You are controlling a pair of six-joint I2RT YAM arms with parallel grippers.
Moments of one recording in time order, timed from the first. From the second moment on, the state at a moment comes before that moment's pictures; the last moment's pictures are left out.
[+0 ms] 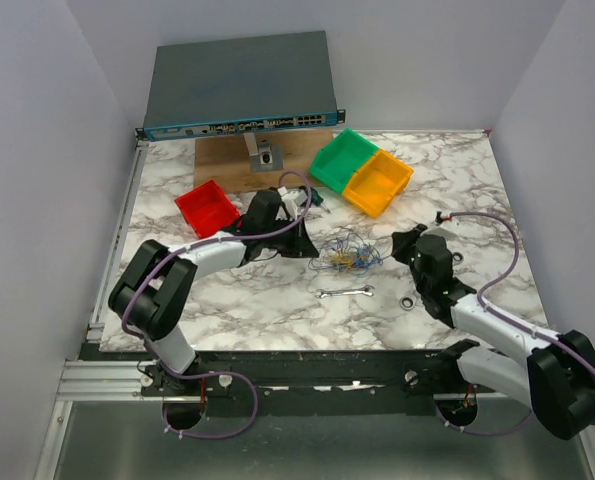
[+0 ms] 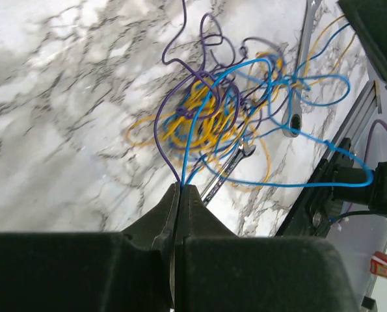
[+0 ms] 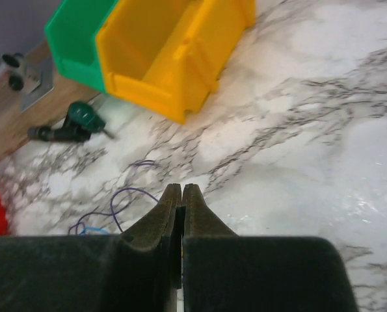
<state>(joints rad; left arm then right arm) -0.57 1.68 0.92 0.11 0.56 -0.52 0.45 1.08 0.35 0.41 0.36 0.62</state>
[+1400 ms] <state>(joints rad) -0.38 0.80 0.30 0.37 -0.01 -0.58 0.45 0.93 0.26 0.39 0.44 0.61</state>
